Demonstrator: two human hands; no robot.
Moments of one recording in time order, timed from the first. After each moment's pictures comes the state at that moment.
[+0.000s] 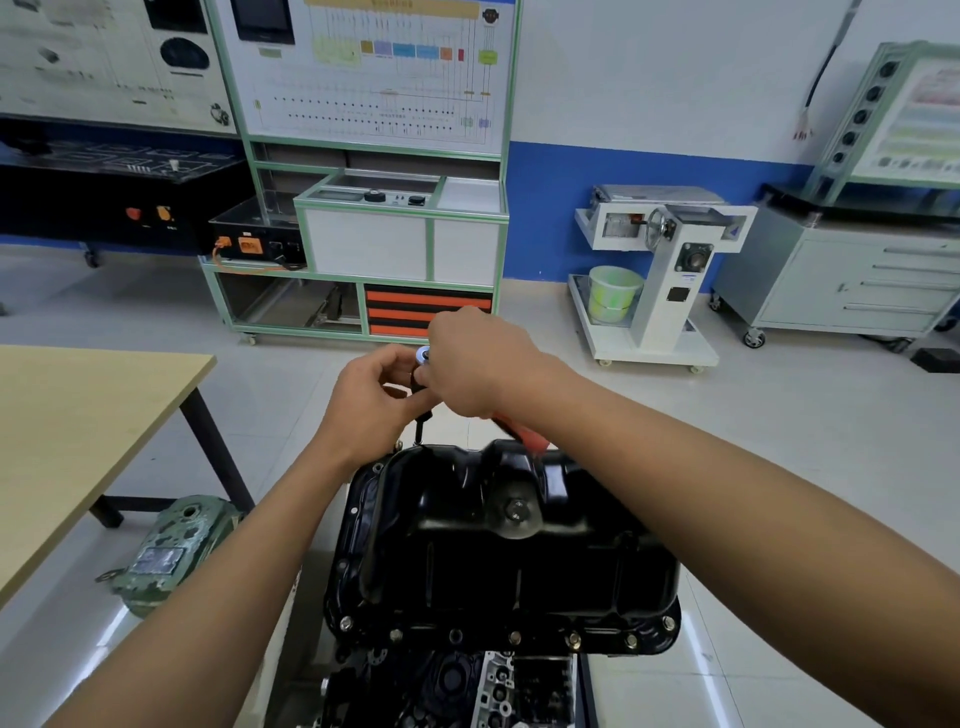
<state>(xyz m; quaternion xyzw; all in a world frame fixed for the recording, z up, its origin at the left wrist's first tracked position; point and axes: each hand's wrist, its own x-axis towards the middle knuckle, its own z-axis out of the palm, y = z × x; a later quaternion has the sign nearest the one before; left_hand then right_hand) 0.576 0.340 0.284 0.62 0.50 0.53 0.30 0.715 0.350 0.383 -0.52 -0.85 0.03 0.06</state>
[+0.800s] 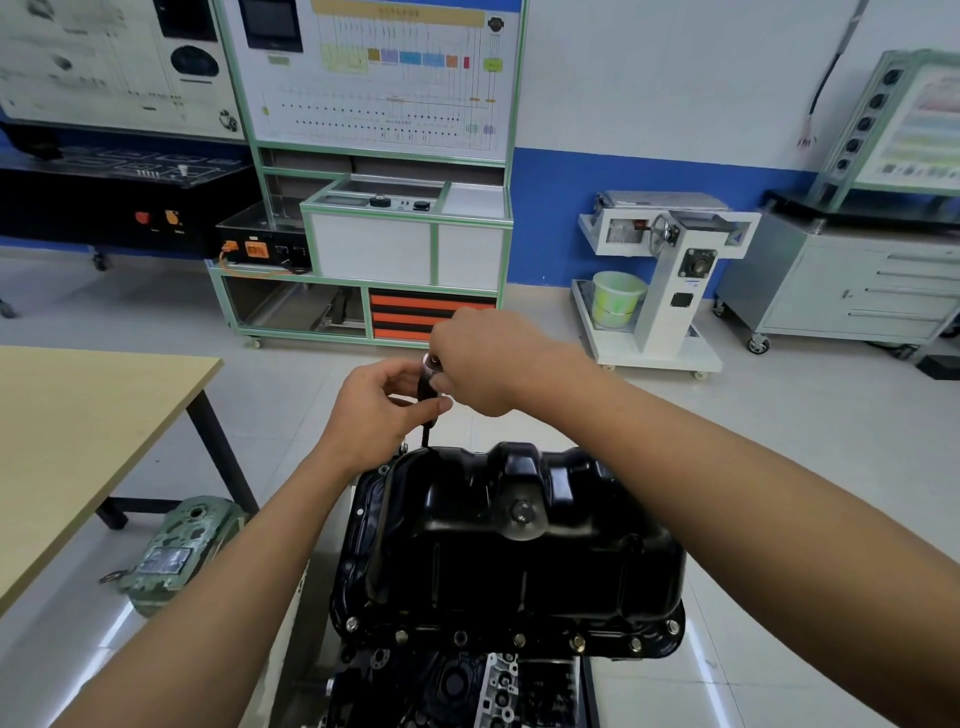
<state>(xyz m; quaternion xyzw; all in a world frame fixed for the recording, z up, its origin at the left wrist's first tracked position) 0.571 0.336 0.282 0.61 0.50 0.52 0.33 0.723 0.355 0.389 -0.42 -0.90 -0.09 -0.01</state>
